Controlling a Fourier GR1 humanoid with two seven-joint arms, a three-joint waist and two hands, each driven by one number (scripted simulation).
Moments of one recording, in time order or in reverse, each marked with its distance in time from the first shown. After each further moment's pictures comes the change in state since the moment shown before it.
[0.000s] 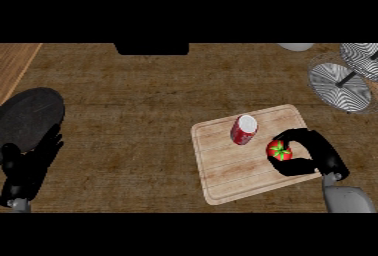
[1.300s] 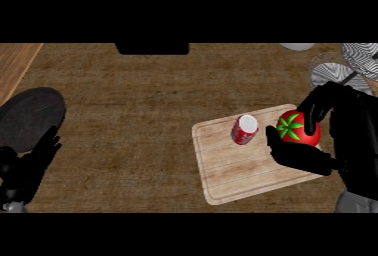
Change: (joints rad) left arm 0.020 -0.006 0.019 -0.023 -0.011 -0.022 0.003; right arm -0.288 -0.016 0.276 -0.742 0.727 0.075 0.571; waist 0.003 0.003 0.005
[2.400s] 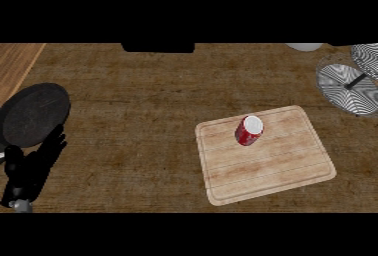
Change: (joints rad) left arm -0.012 -0.024 -0.003 -0.003 -0.026 -0.024 -0.005; right arm -0.446 -0.184 -0.514 0.903 -0.258 -0.330 -0.602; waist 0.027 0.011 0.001
